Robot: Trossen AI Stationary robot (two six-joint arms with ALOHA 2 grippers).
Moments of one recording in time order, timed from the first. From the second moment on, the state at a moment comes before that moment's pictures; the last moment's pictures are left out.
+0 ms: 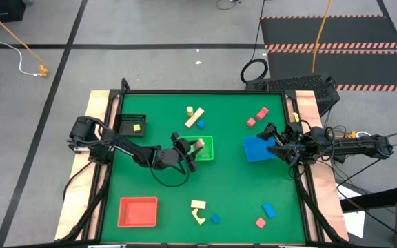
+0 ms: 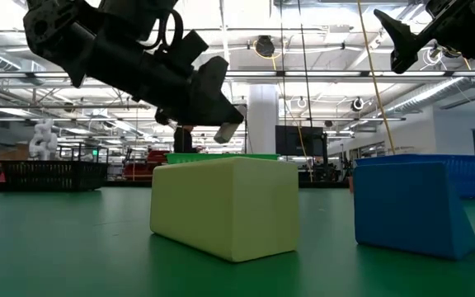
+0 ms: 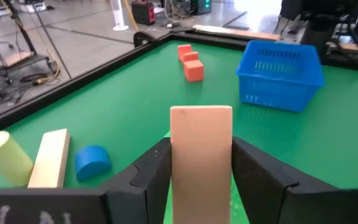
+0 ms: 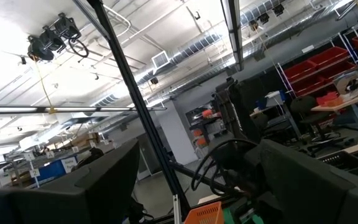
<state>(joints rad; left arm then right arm) -0.18 1.77 0.71 0.72 -0.68 -0.21 -0.04 0.36 0.02 0.80 -0.18 0.56</state>
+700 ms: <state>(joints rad) -0.03 1.63 0.71 0.60 -0.61 -0.27 -0.04 0.36 0.02 0.80 -0.18 0.56</state>
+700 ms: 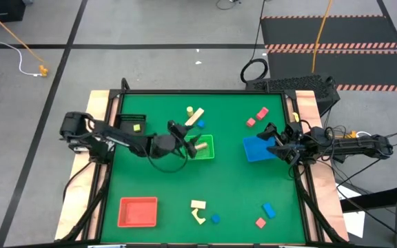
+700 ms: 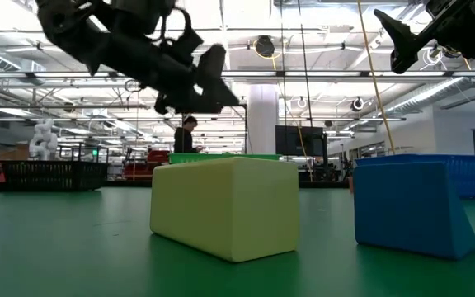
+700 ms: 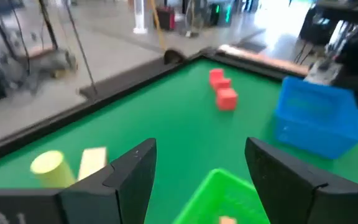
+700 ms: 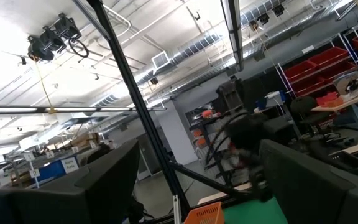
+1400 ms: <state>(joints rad) 0.34 1.60 0.71 0.37 -0.30 -0.41 -0.04 0.36 0.02 0.80 -0.18 0.56</state>
